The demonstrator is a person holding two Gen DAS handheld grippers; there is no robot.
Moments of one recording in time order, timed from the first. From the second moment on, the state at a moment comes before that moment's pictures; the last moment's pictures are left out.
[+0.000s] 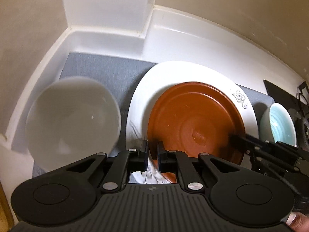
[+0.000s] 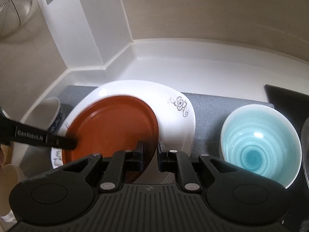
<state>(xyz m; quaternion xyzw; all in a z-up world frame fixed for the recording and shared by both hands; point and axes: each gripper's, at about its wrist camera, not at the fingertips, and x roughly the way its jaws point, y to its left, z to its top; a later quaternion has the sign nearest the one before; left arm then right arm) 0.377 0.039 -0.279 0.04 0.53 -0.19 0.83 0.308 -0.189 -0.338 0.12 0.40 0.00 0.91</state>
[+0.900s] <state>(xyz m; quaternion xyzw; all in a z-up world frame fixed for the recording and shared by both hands) 0.396 0.208 -0.291 -0.19 0.51 -0.13 0.83 0.371 -0.066 -0.307 0.11 0.38 0.13 0.91</state>
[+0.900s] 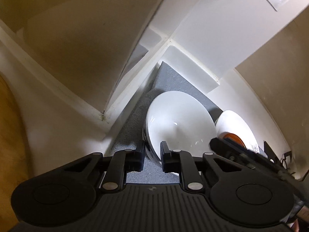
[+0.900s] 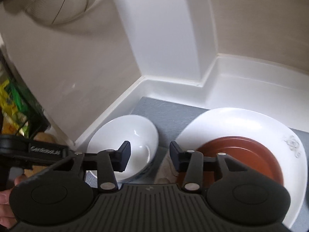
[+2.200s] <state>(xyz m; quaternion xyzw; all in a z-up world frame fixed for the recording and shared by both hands) 0.339 0.100 -0.240 -0.11 0.53 -0.13 0.83 0.269 -0.126 -0.273 0.15 0.37 0.11 0.91</state>
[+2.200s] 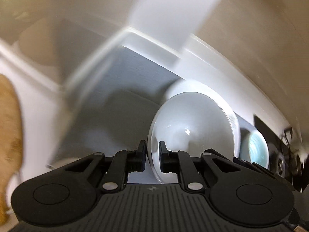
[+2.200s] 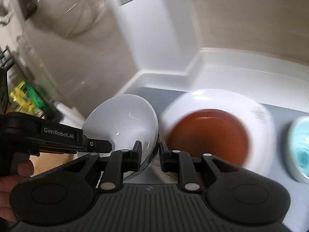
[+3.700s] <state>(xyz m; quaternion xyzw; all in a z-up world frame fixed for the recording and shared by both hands) 0.352 -0.159 -0.272 -0.01 0.61 -0.22 0.76 0.232 -0.354 -0.323 0.21 0.37 -0.06 0.90</state>
